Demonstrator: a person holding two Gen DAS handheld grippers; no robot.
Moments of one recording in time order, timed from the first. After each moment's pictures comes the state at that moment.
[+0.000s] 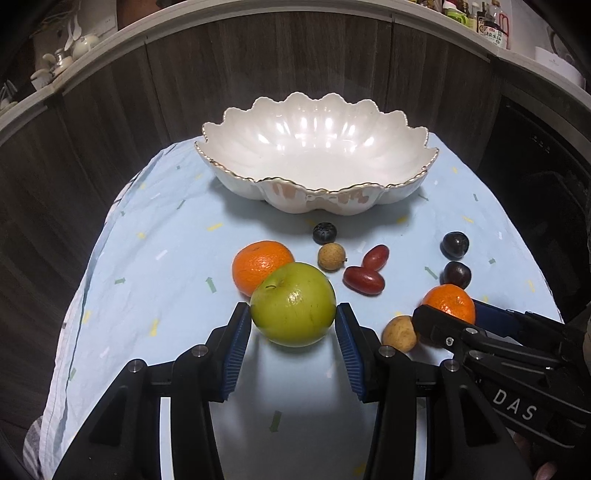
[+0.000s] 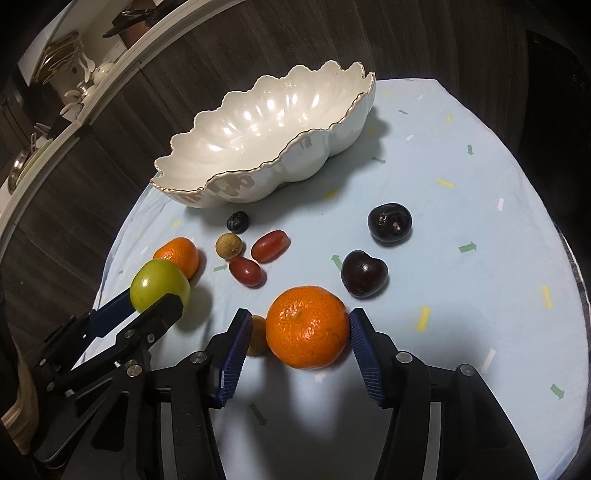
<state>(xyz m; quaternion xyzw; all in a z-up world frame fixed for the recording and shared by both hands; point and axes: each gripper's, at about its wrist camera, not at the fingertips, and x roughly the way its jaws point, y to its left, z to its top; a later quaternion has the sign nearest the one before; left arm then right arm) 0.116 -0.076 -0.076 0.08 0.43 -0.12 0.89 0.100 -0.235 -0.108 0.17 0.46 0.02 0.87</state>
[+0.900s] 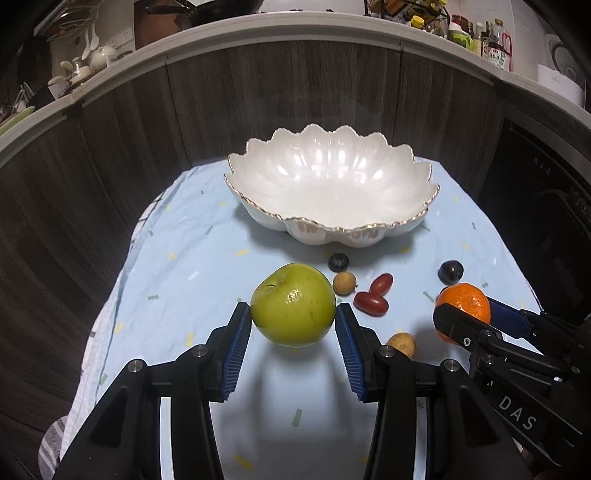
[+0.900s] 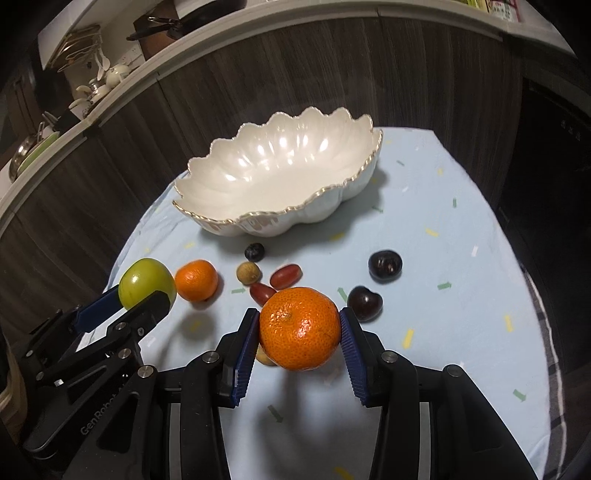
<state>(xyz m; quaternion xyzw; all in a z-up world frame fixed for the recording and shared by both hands) 0.106 -0.060 -0.040 0.07 0.39 -0.11 0.91 0.081 -0.216 -0.066 0.12 0.41 0.00 0.91</state>
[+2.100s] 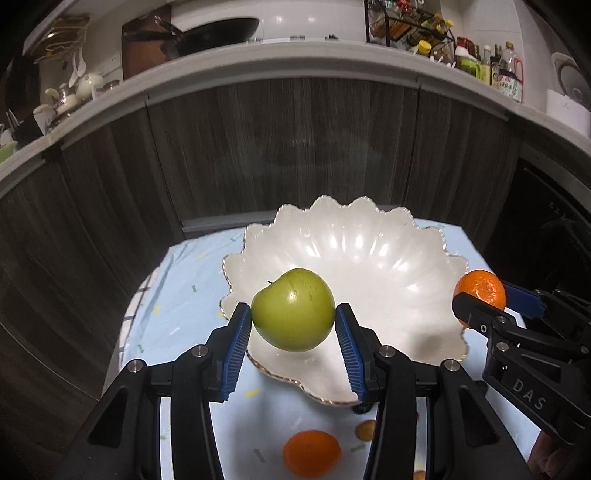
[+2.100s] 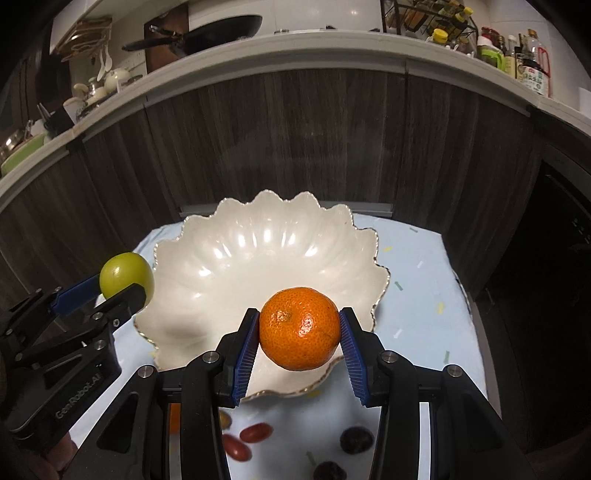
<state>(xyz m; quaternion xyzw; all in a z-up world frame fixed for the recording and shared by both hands) 0.233 -0.074 -0.004 0.07 0.35 -0.13 0.93 0.198 -0.233 -0.013 0.04 0.36 -0.03 0.93</state>
